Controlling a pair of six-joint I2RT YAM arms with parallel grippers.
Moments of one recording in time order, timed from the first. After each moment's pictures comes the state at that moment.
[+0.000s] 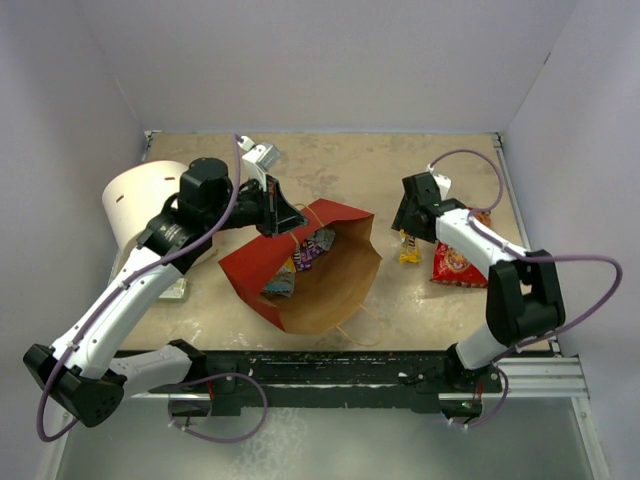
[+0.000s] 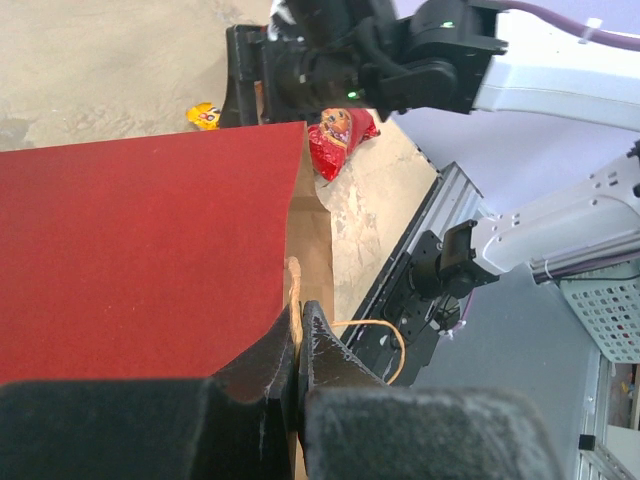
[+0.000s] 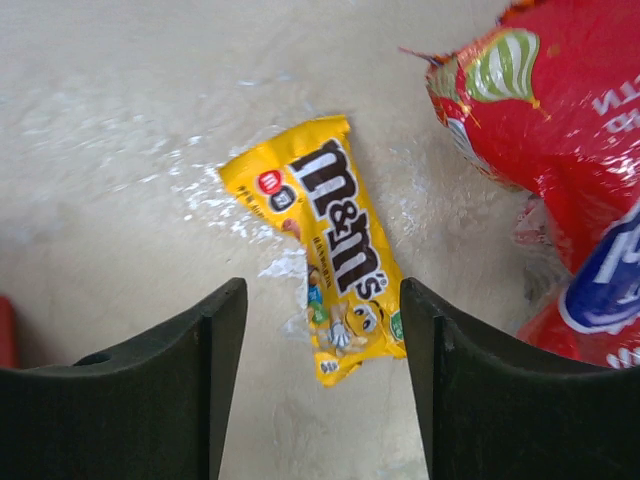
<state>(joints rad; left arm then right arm) -0.55 1.12 1.23 -0.44 0.54 -0.40 0.30 1.55 1.06 -0.49 0.34 0.59</state>
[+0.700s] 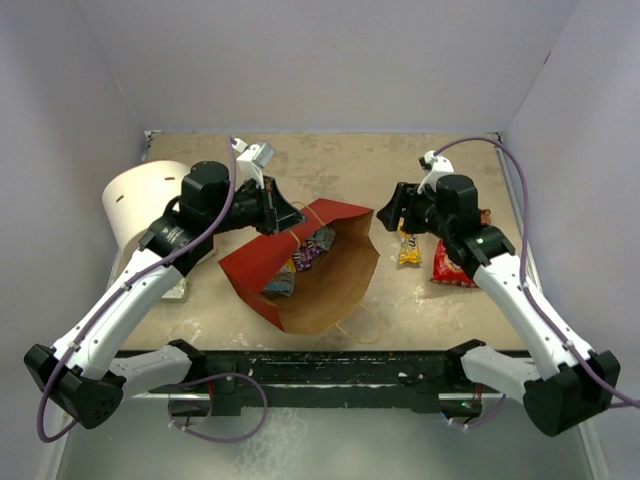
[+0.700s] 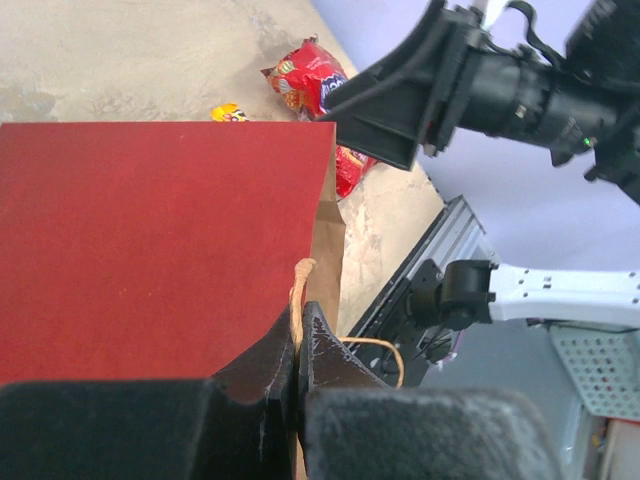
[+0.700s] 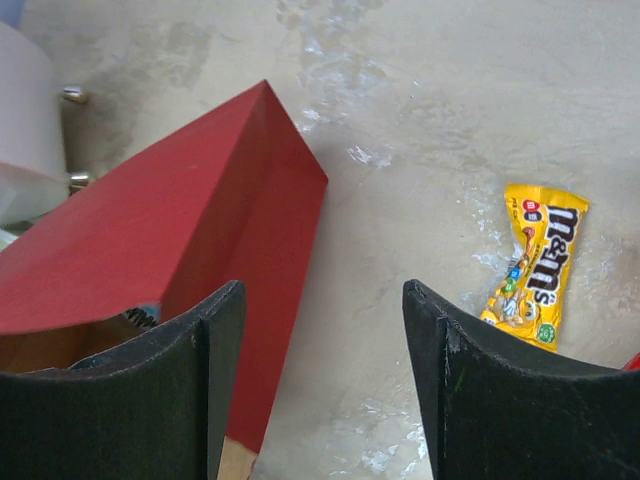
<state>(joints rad) -0.55 1.11 1.20 -0.41 0.46 -0.52 0.36 1.10 1.01 -0.42 -0.10 0.37</state>
